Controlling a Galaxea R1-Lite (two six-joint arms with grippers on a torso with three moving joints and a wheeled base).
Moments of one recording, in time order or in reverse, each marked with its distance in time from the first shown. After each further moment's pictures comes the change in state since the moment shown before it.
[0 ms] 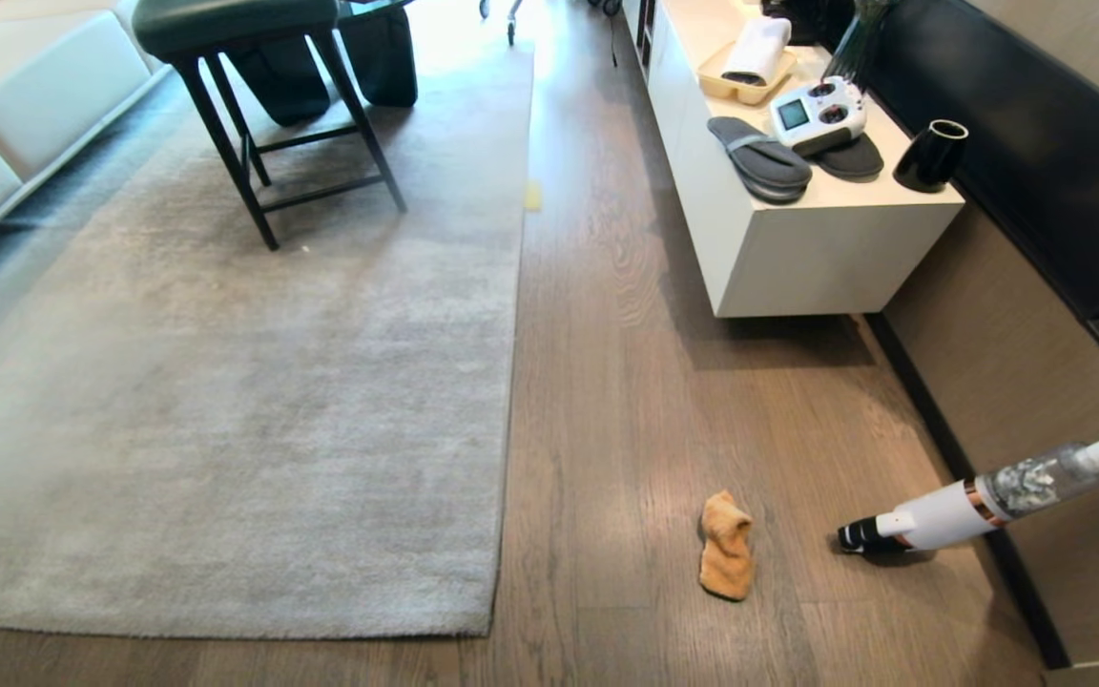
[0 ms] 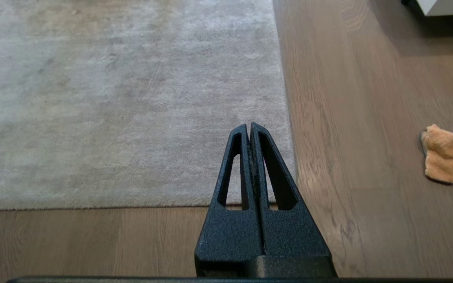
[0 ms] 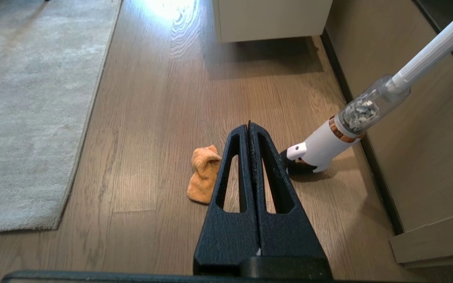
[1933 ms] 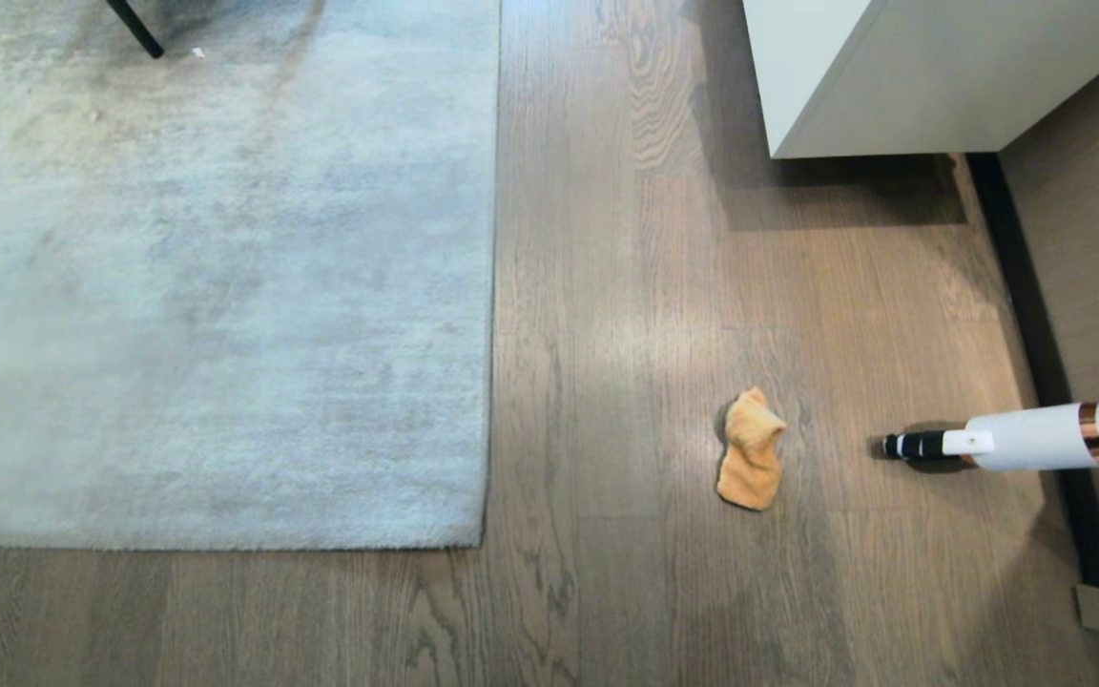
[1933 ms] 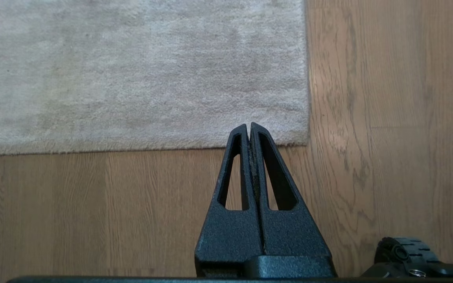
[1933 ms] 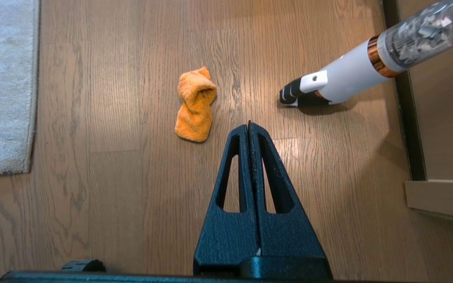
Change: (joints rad) left arm 0.000 0.000 0.000 -0.002 0.000 -0.002; right arm 0.000 0.000 0.000 -0.001 0.000 0.000
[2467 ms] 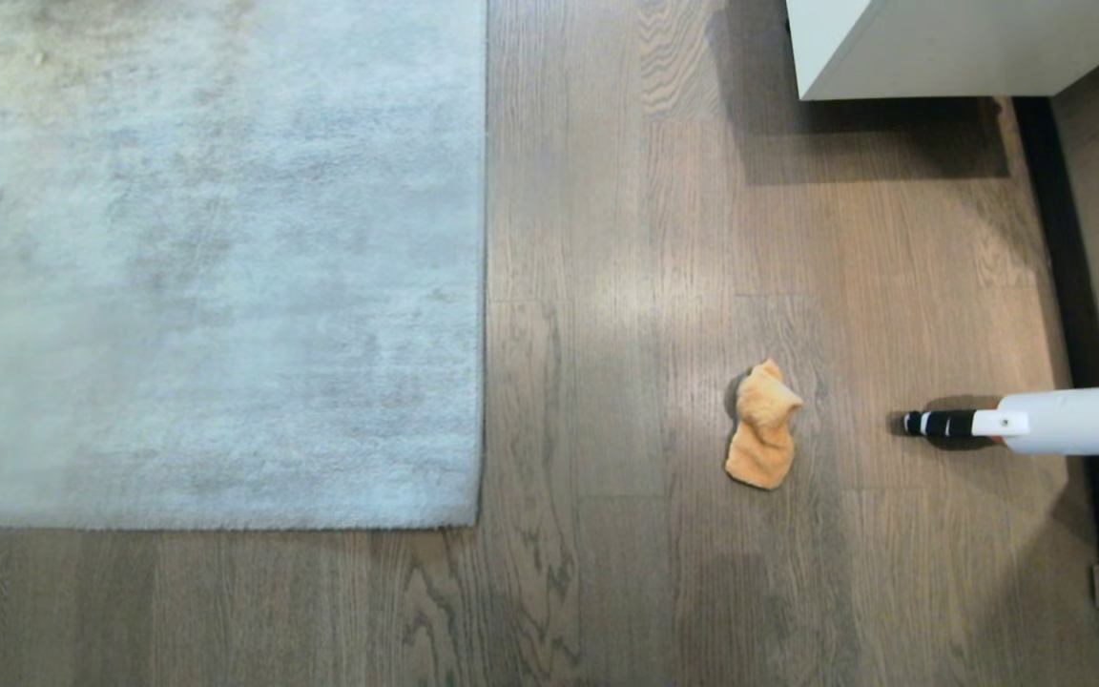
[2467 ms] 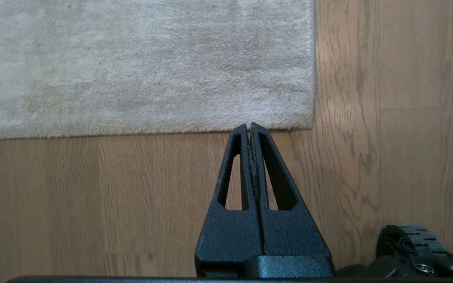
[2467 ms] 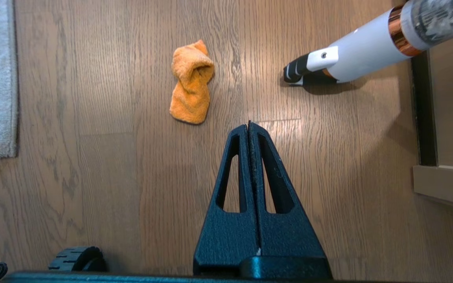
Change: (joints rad) left arm 0.000 0.000 0.000 0.000 0.000 -0.001; right arm 0.000 0.000 0.000 0.000 0.000 0.000
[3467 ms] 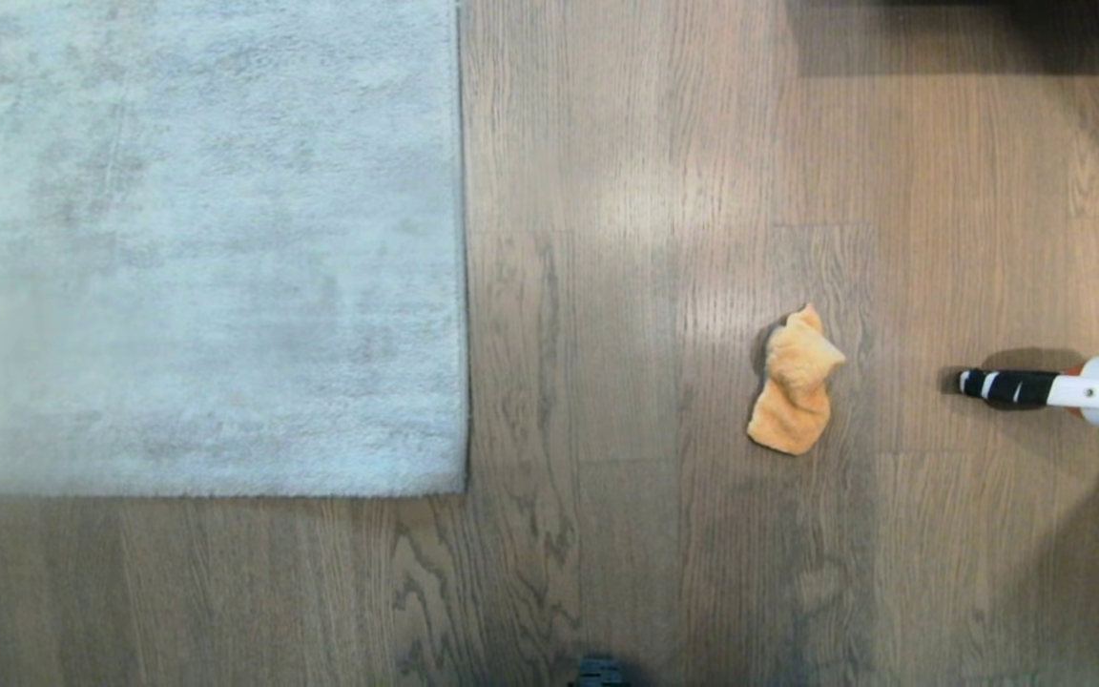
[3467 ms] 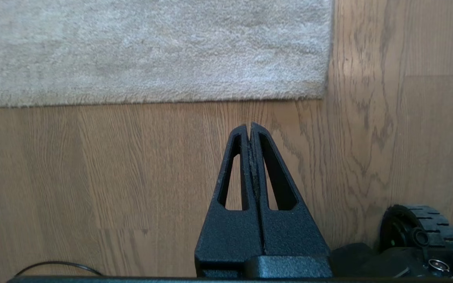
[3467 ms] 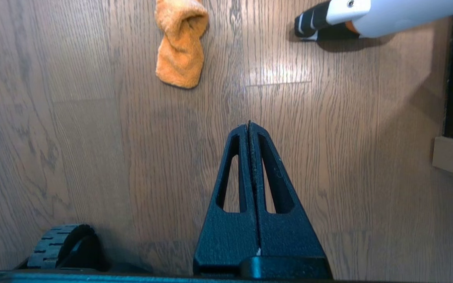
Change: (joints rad) left arm 0.000 0.000 -0.001 0.000 0.001 -0.013; right arm 0.000 0.000 0.000 -0.001 0.000 0.000
